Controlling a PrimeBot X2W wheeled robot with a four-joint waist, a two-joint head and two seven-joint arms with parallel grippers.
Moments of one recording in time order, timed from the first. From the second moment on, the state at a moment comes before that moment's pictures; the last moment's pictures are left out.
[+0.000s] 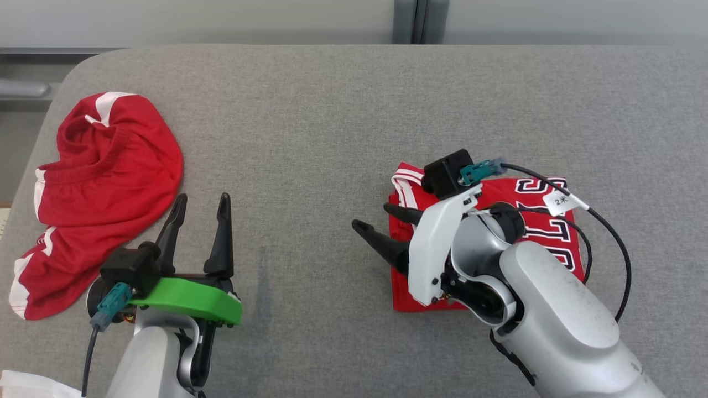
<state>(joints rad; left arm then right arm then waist) -0.27 0.10 -0.15 0.34 -0.36 -0.13 -0.26 -0.51 -0.10 0.51 0.22 0.60 0.13 0.54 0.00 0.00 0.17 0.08</state>
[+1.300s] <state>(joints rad) -0.15 0.09 -0.06 0.36 -0.33 -0.13 -0.26 -0.19 -0.21 0.05 0.28 0.23 0.13 -0.17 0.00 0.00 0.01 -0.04</state>
